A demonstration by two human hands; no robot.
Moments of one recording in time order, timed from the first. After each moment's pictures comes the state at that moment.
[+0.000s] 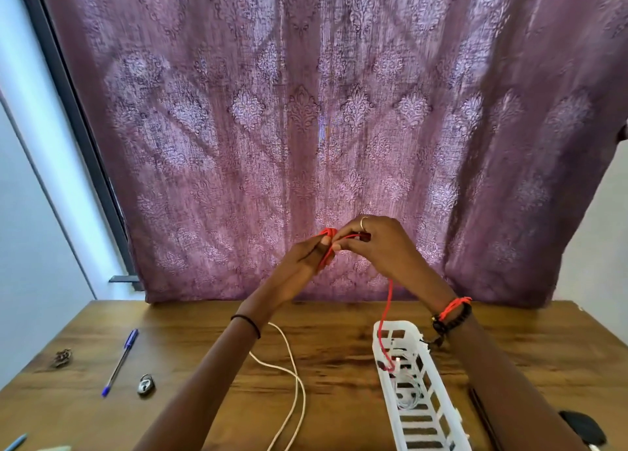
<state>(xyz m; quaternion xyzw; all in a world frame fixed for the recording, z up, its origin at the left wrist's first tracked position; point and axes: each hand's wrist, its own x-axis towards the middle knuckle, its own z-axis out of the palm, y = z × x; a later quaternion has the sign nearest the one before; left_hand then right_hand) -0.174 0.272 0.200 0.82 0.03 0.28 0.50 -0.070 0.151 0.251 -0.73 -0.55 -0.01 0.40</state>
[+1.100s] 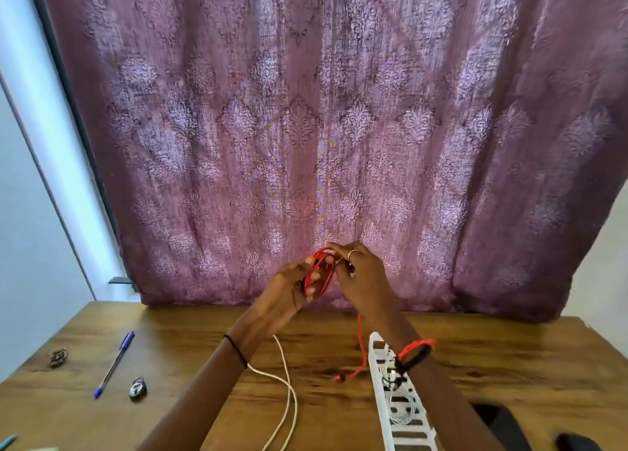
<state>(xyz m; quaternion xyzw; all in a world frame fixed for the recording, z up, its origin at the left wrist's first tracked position) -0.168 0.273 0.174 0.51 0.08 0.21 0.83 -0.064 0.175 0.187 -0.74 -0.50 -0.10 0.44</state>
